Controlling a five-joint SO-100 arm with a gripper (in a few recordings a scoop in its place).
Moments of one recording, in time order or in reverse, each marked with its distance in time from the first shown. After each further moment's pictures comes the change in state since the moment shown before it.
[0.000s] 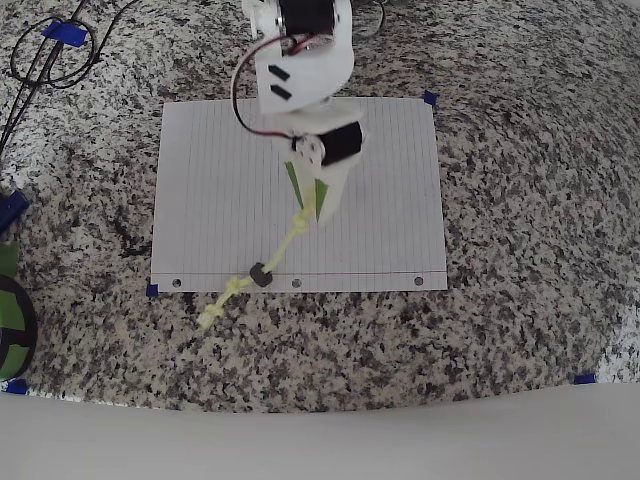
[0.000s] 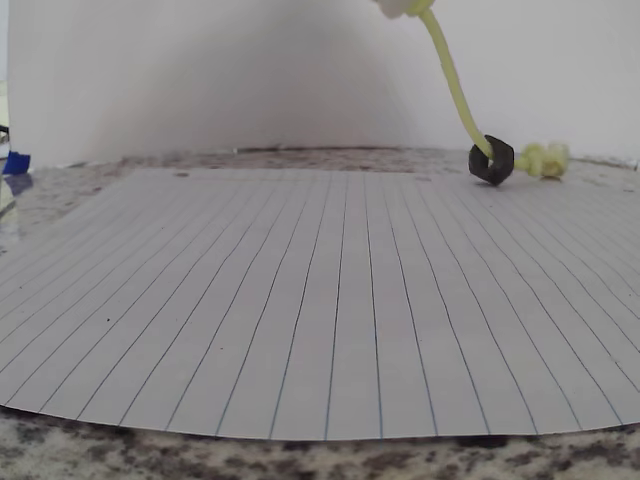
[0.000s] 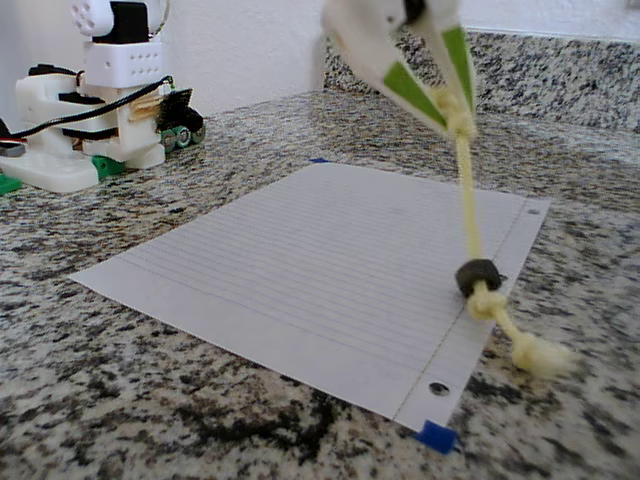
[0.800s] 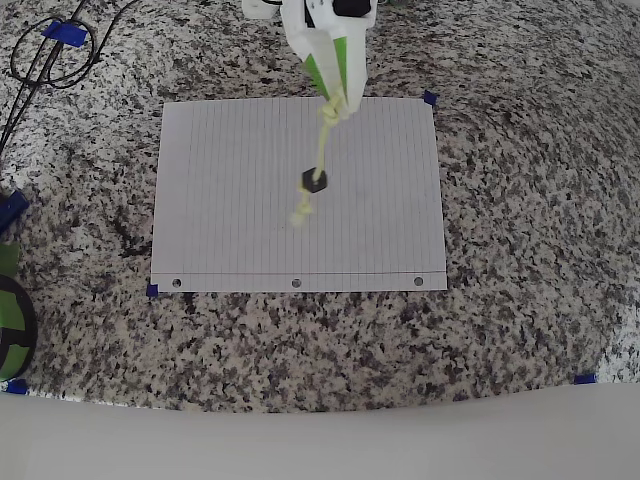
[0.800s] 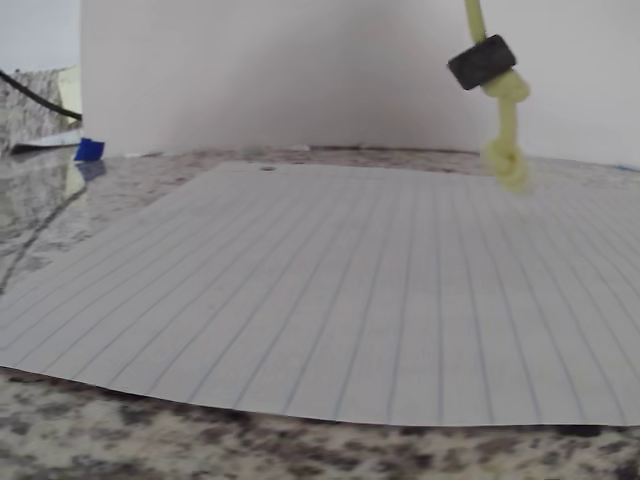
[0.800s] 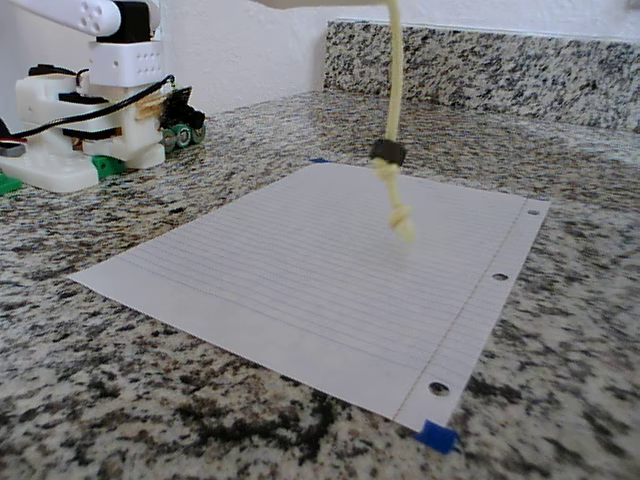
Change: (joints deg) arm -7.5 61.7 39.0 -8.9 -0.2
